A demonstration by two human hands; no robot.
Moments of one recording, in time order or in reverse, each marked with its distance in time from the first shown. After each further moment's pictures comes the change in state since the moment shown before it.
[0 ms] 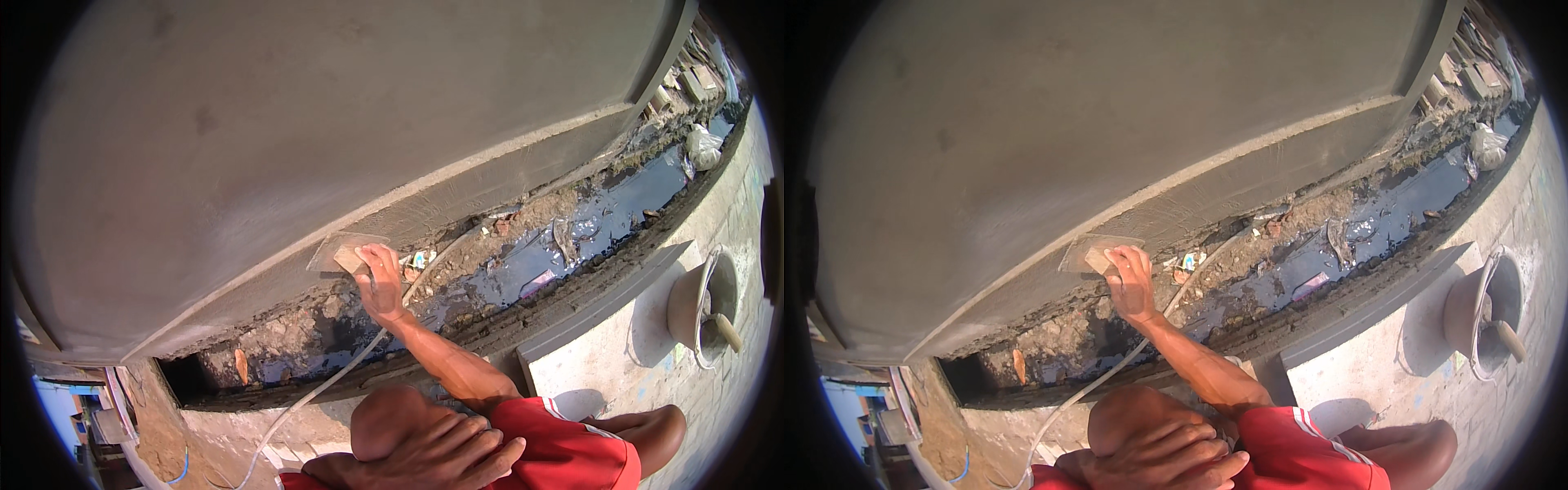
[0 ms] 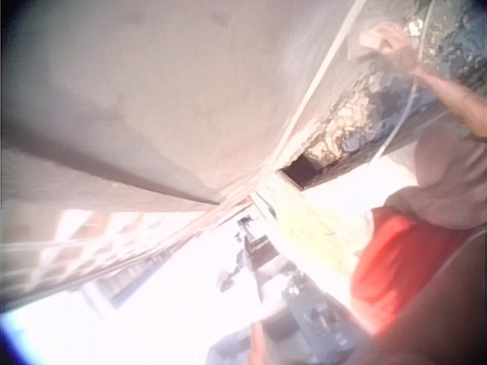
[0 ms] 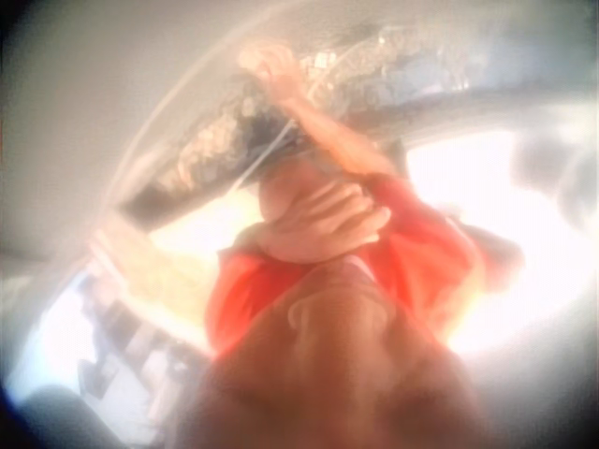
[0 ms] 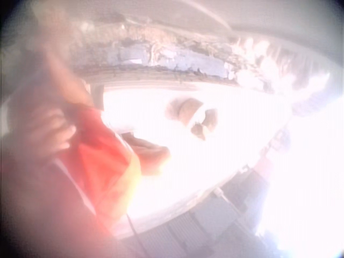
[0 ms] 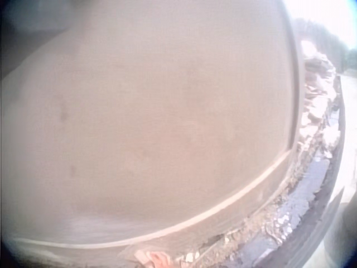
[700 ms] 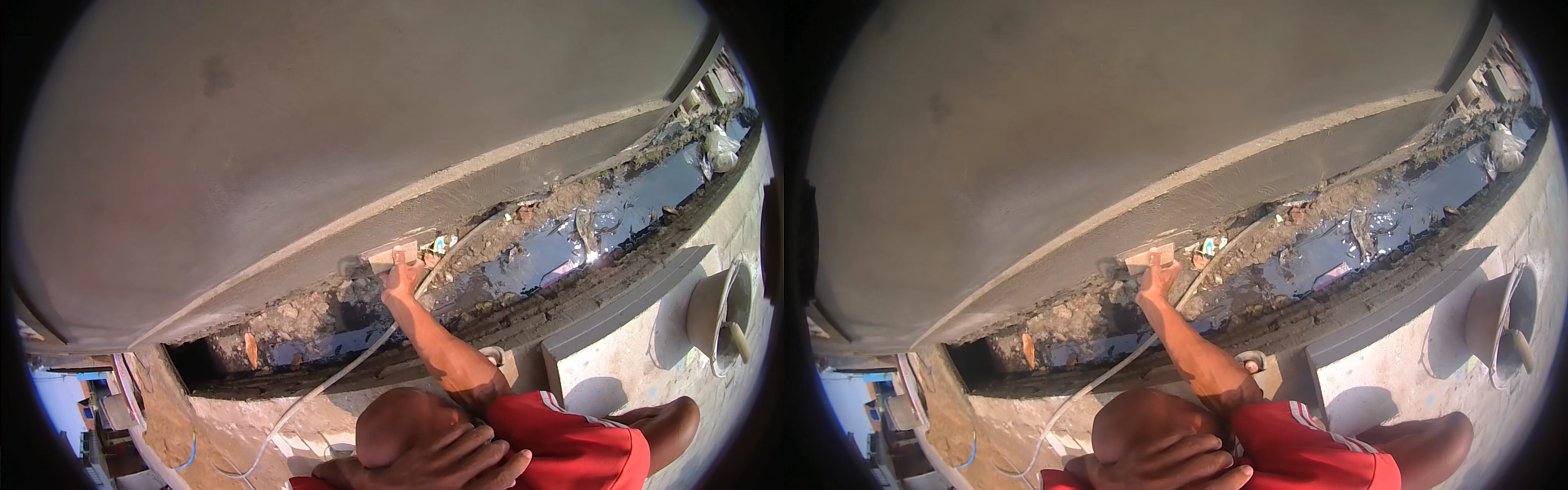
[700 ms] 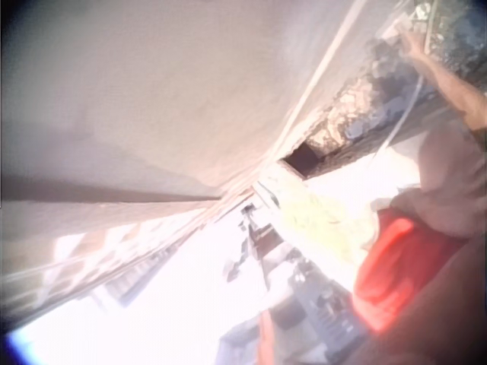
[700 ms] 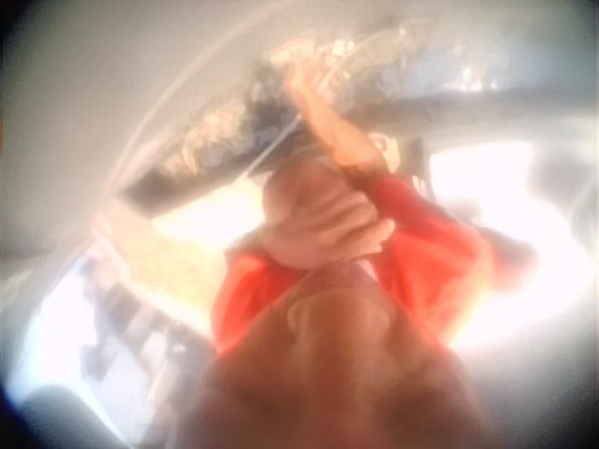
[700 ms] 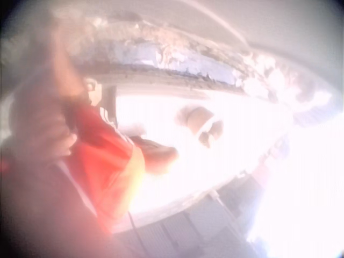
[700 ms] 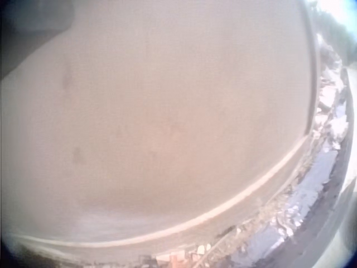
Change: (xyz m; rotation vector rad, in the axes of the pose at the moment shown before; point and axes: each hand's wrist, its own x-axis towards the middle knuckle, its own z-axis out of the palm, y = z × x) left_hand -0.020 -0.021 -0.017 -0.005 0.046 -0.019; right_hand -0.031 0.064 0.090 0.693 0.608 1.439
